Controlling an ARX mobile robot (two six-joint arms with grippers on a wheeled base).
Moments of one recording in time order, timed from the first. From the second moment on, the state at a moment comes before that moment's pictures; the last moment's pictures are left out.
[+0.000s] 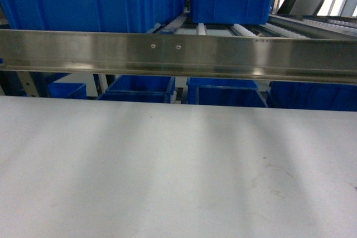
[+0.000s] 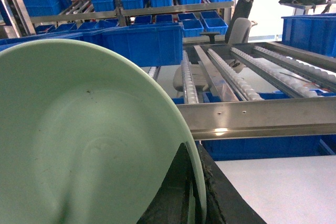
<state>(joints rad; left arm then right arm) 0.00 0.01 0.01 0.00 0.00 0.00 -0.16 0.73 0.48 0.27 -0.13 0.10</state>
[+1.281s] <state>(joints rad) 0.00 0.01 0.01 0.00 0.00 0.00 -0.16 0.72 0.48 0.27 -0.13 0.10</state>
